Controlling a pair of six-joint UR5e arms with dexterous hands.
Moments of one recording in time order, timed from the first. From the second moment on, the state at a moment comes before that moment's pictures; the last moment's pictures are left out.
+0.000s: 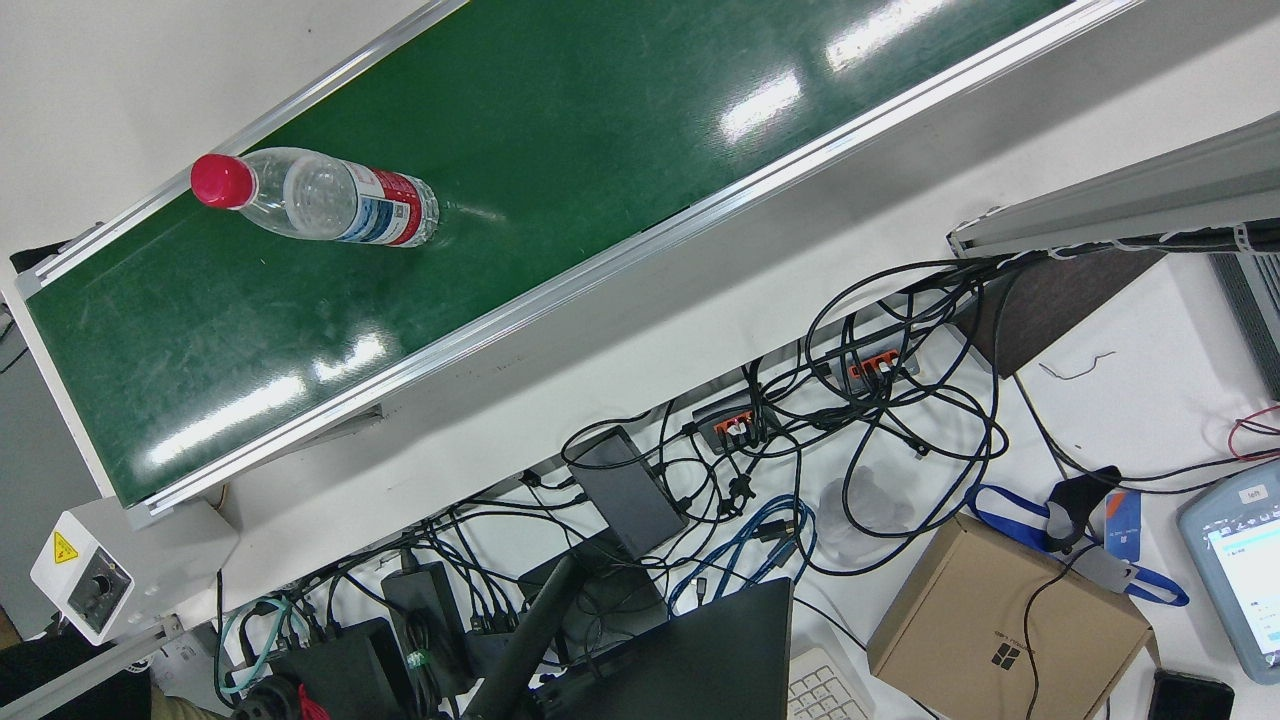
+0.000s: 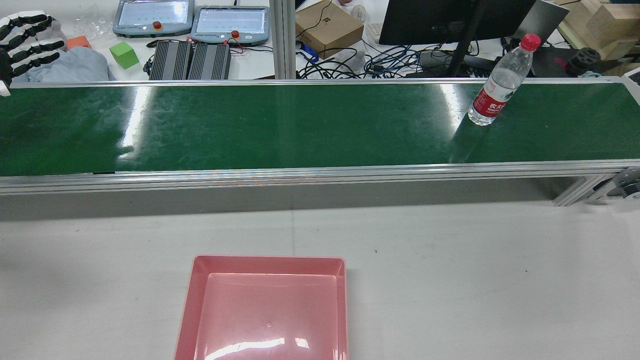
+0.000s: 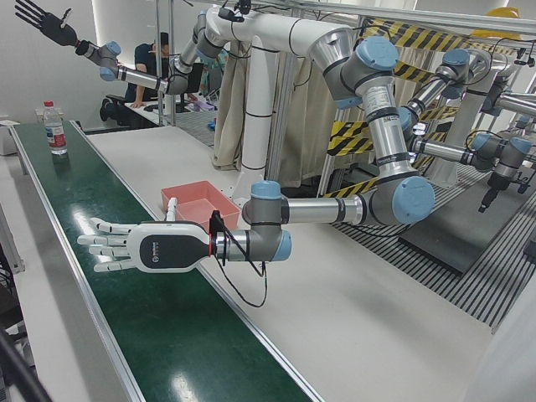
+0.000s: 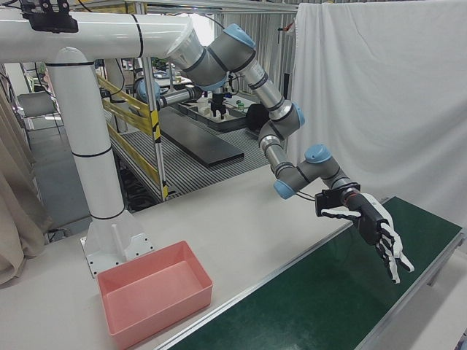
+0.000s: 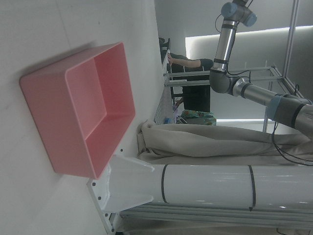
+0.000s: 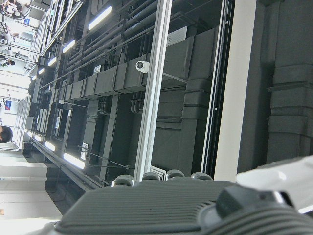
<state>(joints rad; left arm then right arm) -1.20 -1.78 -1.70 -0.05 1.57 0.29 1.96 -1.51 1.49 -2.61 -1.55 -0.04</state>
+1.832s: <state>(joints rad) -1.21 -1.78 -1.70 -0.05 1.57 0.29 1.96 -1.51 1.49 -2.61 -1.55 -0.04</state>
